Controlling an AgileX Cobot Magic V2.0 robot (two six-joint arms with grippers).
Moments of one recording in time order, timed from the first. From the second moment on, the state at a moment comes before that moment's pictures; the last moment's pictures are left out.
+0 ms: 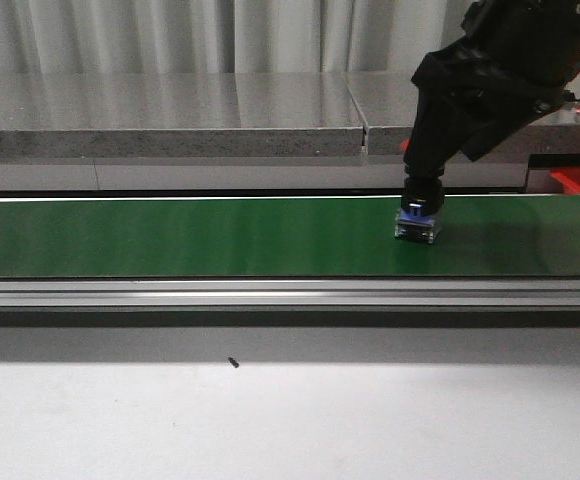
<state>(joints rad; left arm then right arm) -0.07 0.35 -0.61 -0.14 0.63 0.15 0.26 1.59 -1.17 0.32 0.63 -0.48</state>
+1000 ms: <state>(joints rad) -0.07 0.35 -0.61 -0.14 0.63 0.15 0.08 1.64 -1.40 0.32 0.83 -0.47</state>
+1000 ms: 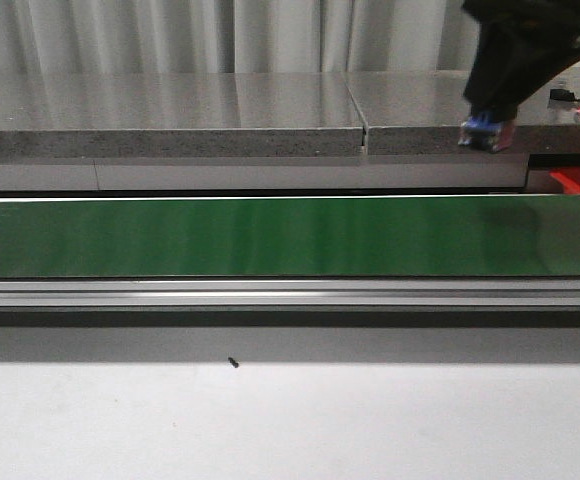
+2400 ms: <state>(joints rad) -0.07 0.35 -0.61 -0.14 0.63 0.15 -0.49 2.01 -1.48 0.33 0.52 -0.47</state>
